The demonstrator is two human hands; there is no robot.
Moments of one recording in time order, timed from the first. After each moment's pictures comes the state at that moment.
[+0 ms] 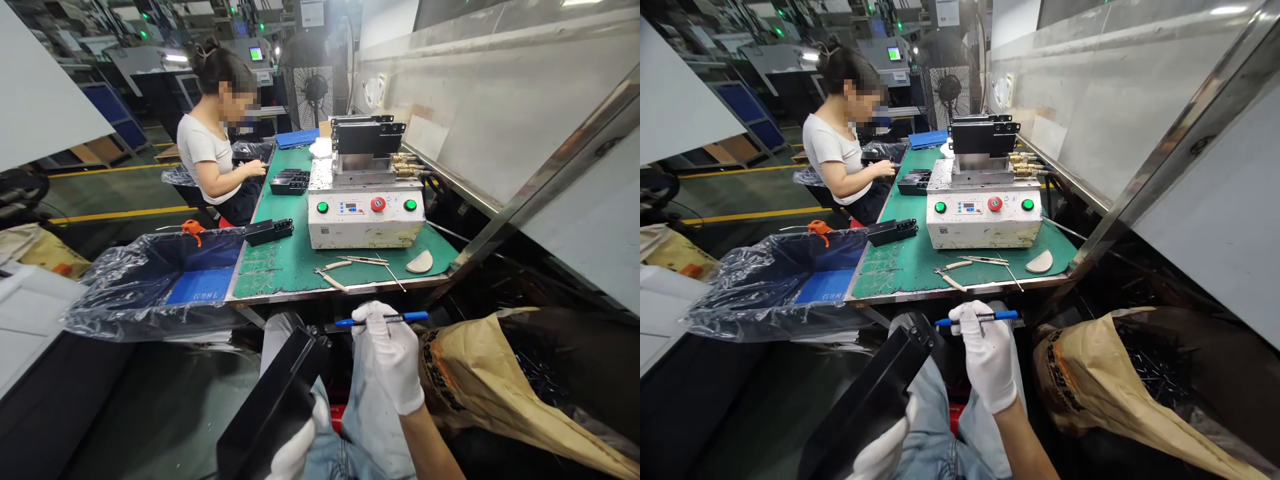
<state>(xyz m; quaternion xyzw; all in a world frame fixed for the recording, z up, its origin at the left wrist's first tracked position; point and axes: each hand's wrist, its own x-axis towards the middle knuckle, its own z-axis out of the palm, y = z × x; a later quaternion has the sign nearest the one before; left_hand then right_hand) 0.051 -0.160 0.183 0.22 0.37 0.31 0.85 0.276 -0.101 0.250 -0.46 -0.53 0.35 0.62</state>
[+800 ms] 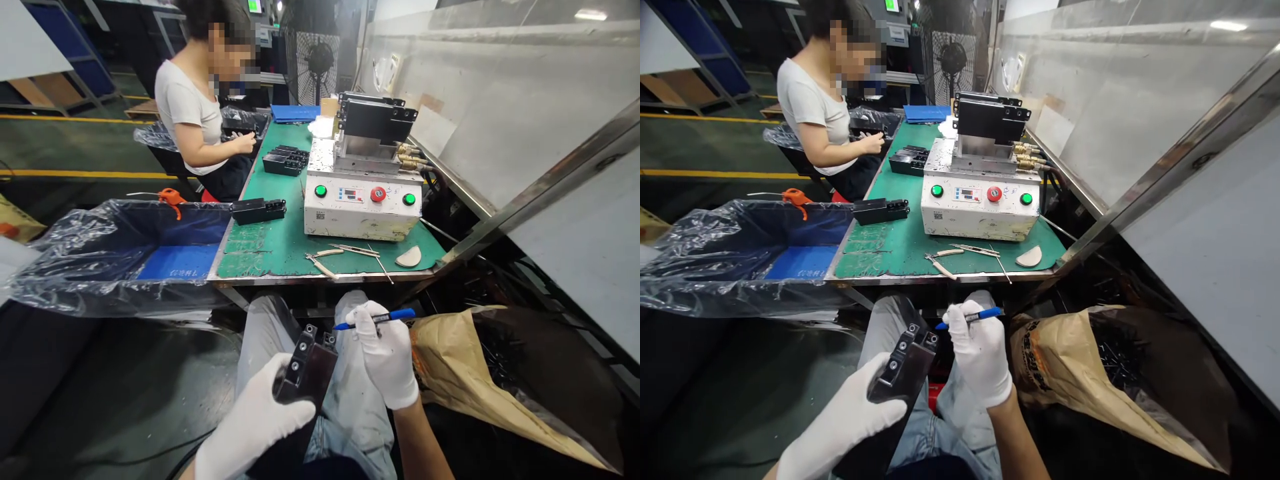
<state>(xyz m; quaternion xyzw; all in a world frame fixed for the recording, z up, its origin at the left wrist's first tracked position) 0.084 -0.172 0.253 0.47 0.61 0.20 0.61 0.290 -0.109 0.257 -0.50 -0.66 0.25 0.50</state>
